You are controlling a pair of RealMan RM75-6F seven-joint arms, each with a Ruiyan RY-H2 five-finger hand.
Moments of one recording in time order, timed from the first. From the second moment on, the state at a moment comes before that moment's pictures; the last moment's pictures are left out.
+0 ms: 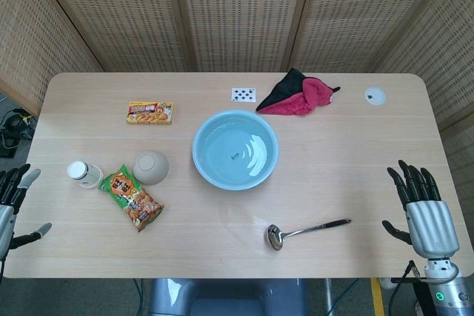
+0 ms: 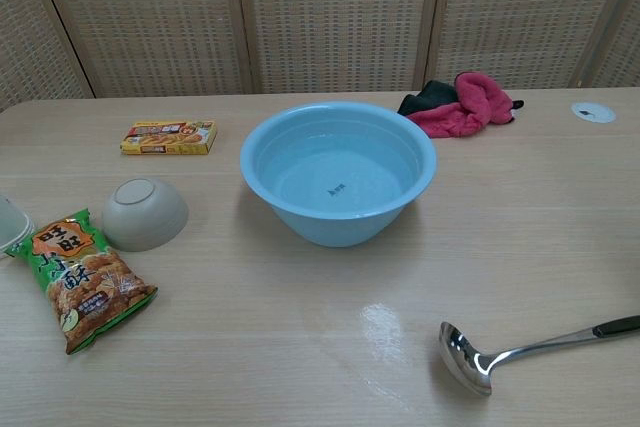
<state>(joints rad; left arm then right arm) -0.05 -1.05 -0.01 -1.68 1.59 1.57 -0.01 0.10 -1.09 0.07 -1.77 -1.58 1.52 -0.18</state>
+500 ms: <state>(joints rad) -0.05 -1.06 -0.02 -1.68 1.57 1.55 -0.01 0.15 -1.09 0.06 -1.75 -1.57 1.40 -0.17</state>
